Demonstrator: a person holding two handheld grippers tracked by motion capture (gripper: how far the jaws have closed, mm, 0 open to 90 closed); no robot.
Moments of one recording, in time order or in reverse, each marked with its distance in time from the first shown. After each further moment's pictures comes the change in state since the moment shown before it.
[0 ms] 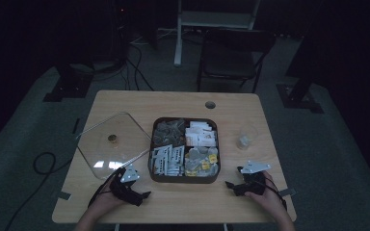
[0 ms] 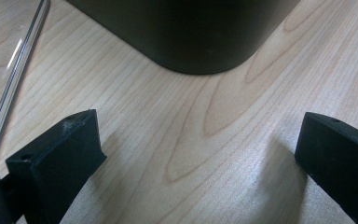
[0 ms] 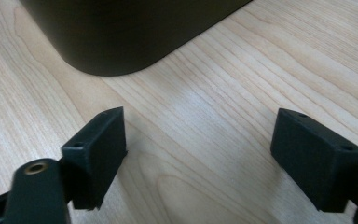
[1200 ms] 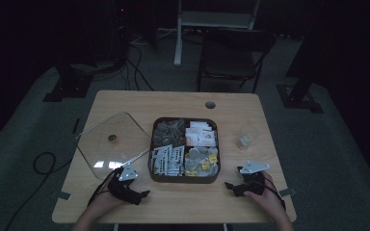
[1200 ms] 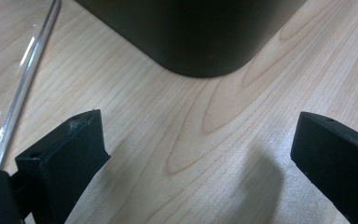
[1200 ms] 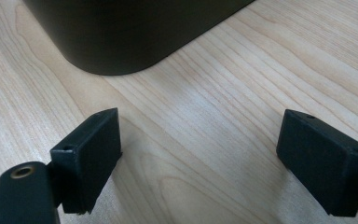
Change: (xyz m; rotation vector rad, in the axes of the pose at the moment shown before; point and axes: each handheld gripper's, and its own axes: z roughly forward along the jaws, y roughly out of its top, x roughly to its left) left arm 0.001 0.004 -0.011 0.003 0.003 -0.040; right arm 0.001 0.001 0.001 0.005 0.007 -0.007
